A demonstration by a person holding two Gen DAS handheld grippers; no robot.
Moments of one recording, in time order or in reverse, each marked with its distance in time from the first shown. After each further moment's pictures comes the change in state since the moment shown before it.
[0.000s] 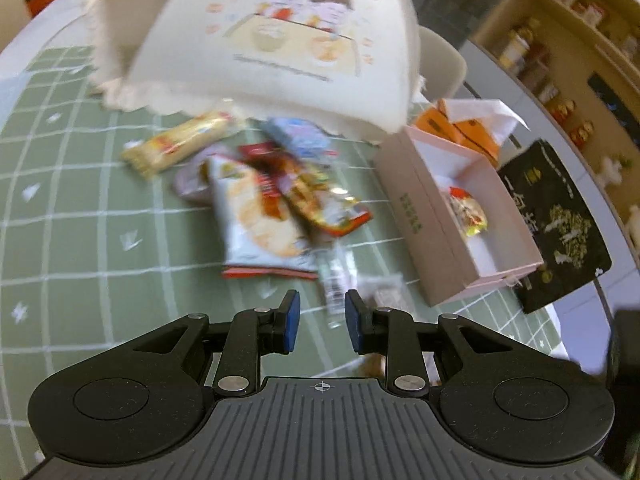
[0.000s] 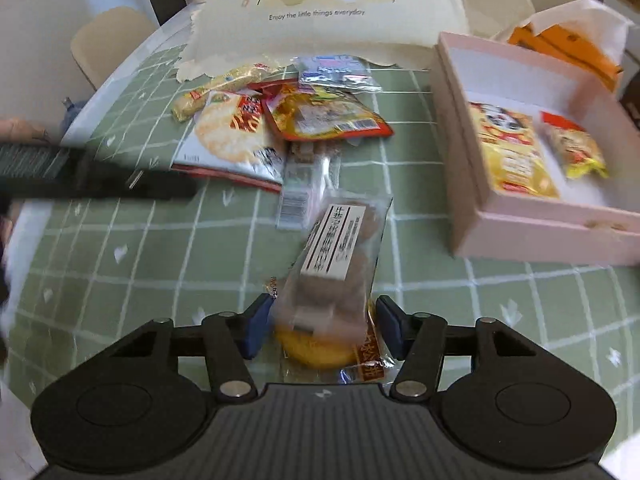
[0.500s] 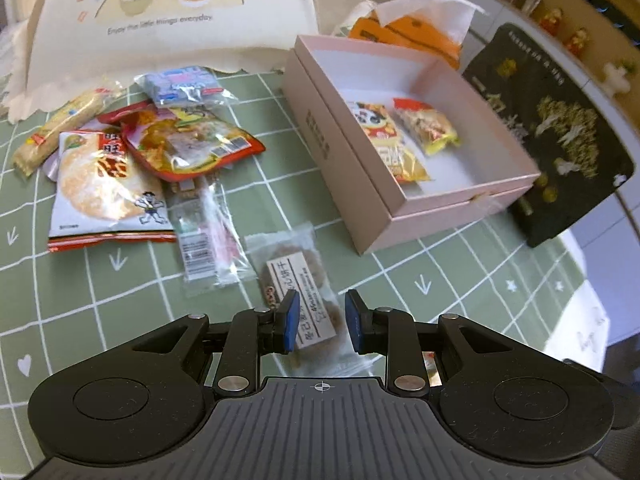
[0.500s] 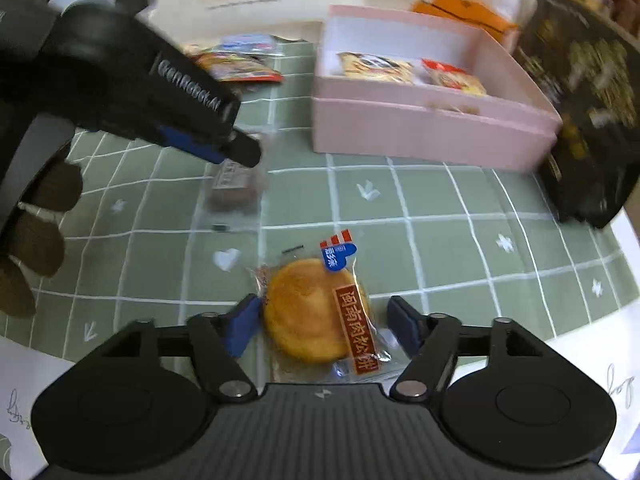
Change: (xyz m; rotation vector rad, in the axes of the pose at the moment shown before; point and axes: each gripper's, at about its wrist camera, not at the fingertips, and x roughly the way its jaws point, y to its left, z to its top) left arm 0.073 -0.105 -0.038 0.174 0.111 0.110; right arm -0.034 -0.062 -0.068 0.050 -0.045 -0.110
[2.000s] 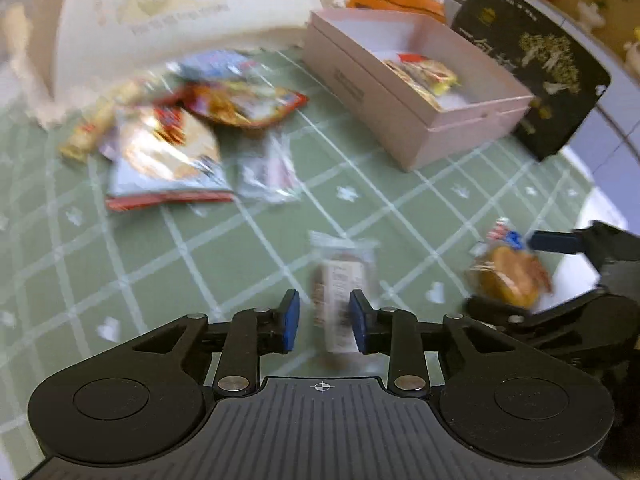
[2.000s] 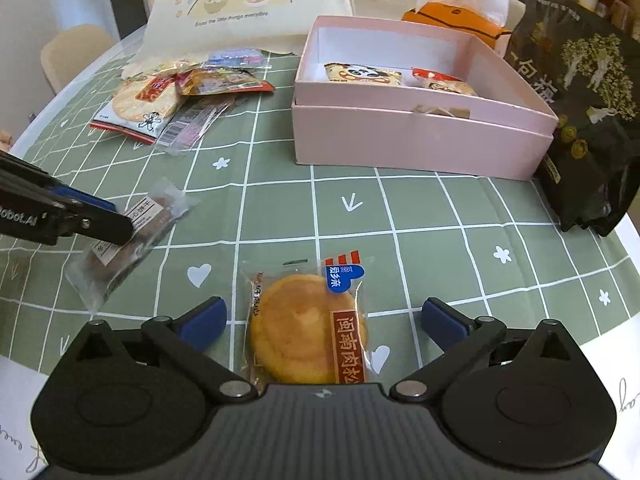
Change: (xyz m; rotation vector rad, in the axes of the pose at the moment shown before) left arm -0.047 0.047 -0.040 0.188 0.026 0.050; right arm 0.012 -0.006 -0.005 0.006 -0.059 -0.005
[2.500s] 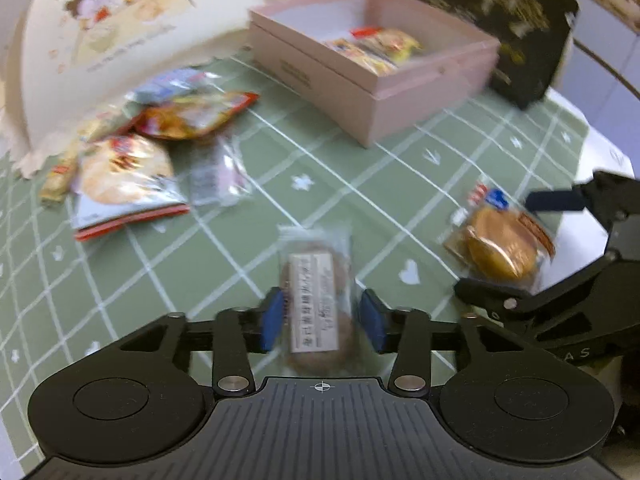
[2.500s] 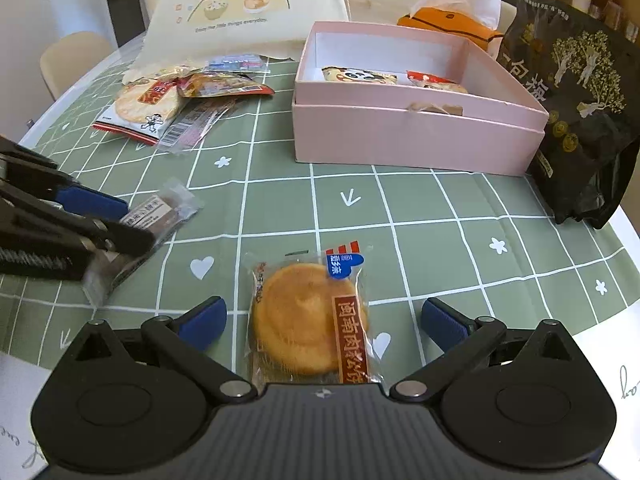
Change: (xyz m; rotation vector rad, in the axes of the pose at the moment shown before) left arm 0.019 -0.045 -0.006 0.172 0.034 0.032; right arm -0.007 -0.003 -0.011 -0.012 -0.036 0.009
